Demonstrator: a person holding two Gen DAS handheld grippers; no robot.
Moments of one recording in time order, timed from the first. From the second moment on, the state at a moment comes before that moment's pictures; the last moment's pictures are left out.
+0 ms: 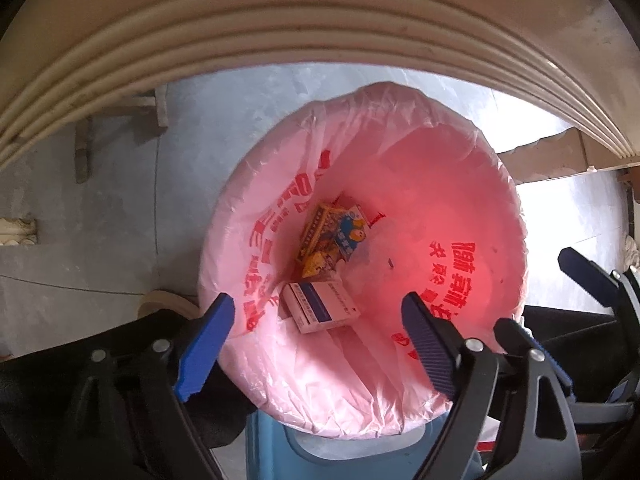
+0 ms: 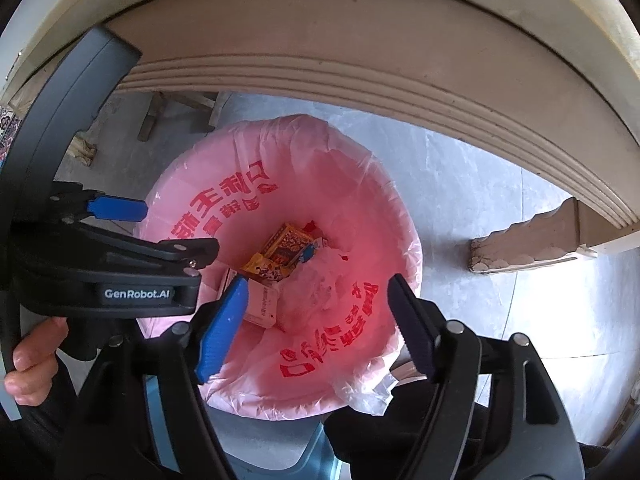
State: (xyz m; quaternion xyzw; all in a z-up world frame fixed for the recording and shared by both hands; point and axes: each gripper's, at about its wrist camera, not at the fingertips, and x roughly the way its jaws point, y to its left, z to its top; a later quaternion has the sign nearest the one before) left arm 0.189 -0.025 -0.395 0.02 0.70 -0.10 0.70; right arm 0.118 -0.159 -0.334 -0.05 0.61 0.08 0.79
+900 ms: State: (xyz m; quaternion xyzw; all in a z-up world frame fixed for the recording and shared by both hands) left arm 0.136 0.012 -0.170 0.04 0.51 -0.07 0.85; right arm 0.060 -0.166 -0.152 -0.03 0.43 0.05 0.90
